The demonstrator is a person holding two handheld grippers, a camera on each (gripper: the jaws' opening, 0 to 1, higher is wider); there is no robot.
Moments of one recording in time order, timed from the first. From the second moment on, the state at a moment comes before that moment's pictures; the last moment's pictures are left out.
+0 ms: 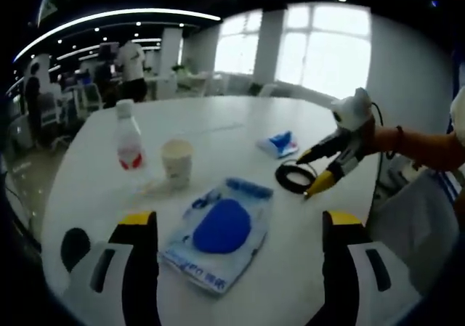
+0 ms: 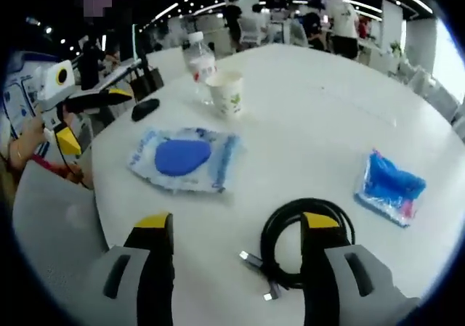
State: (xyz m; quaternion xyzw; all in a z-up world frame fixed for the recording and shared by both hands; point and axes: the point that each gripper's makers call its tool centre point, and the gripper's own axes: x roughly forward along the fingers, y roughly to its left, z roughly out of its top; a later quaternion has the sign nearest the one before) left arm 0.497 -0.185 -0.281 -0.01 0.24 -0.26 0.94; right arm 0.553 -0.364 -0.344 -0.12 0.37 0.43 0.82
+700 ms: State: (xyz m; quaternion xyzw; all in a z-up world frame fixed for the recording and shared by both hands) left arm 0.487 -0.158 -0.317 -0.03 0.29 -0.23 0.93; right arm 0.554 -0.320 -0.352 -0.08 0.37 0.44 0.82
